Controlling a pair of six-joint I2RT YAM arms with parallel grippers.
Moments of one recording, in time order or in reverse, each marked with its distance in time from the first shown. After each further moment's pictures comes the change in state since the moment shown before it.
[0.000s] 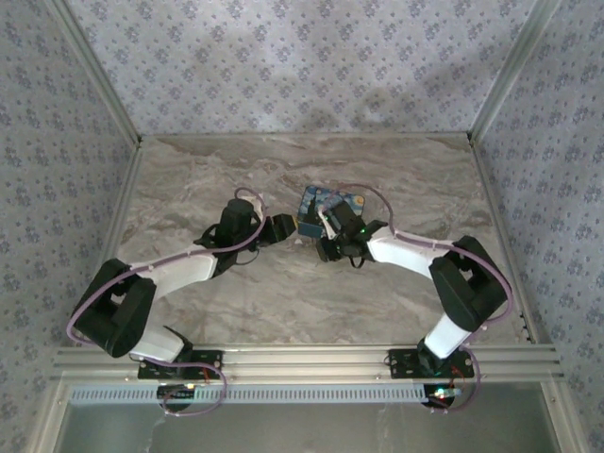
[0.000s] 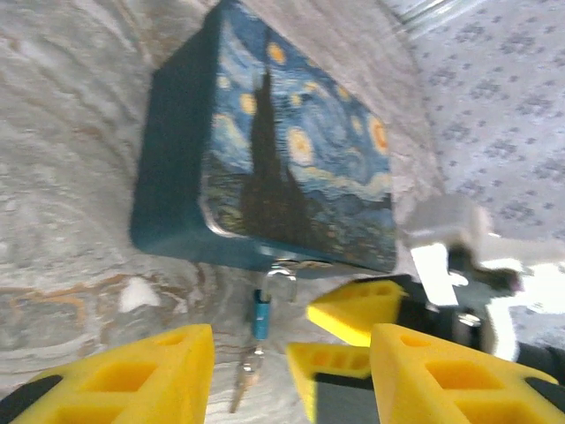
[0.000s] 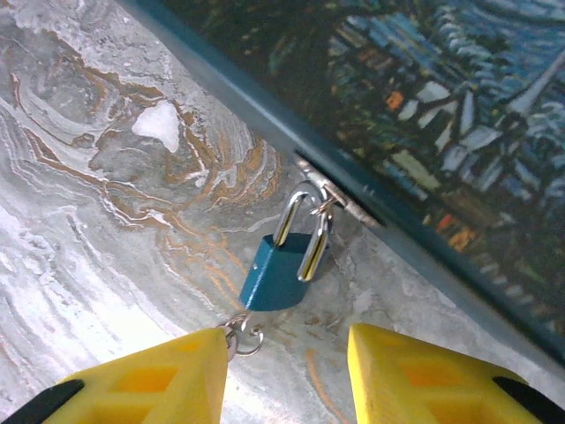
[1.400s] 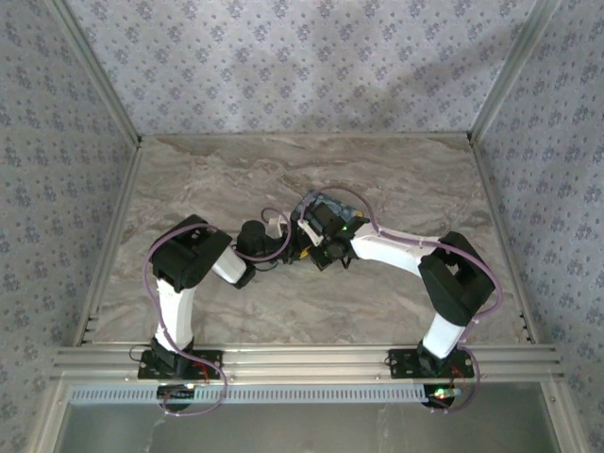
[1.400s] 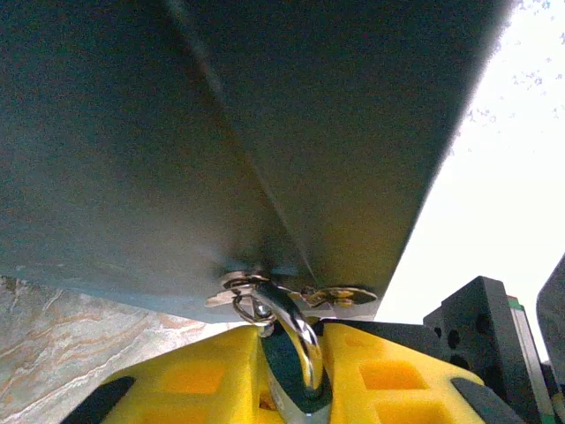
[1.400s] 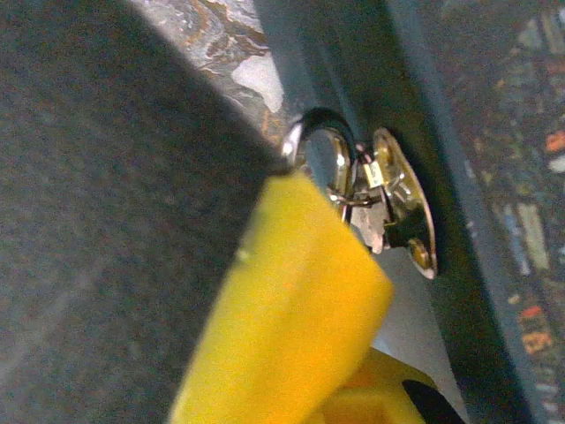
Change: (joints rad) left arm -0.036 0.580 -0.068 0.972 0.375 -0.533; right arm 0.089 0.080 0.143 -0.177 0.026 -0.163
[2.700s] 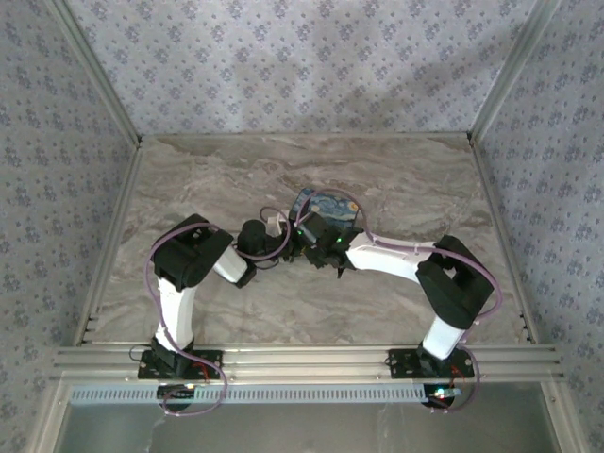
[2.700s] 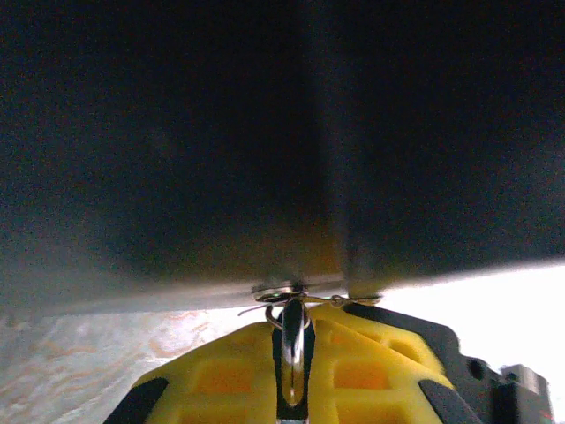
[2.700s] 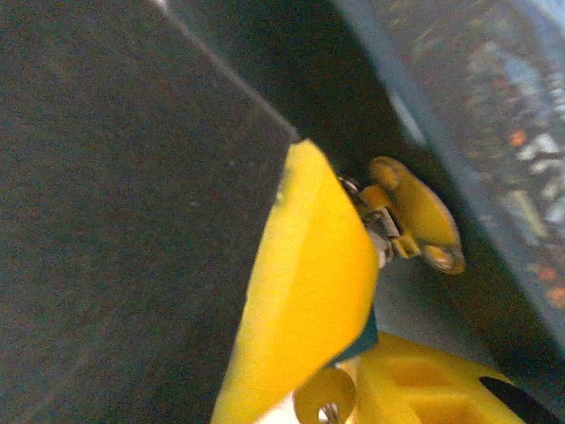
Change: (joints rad) left arm 0.000 0.009 0.015 0.025 -0.042 -0.051; right arm 0.074 -0.003 -0.048 0.113 0.259 0.035
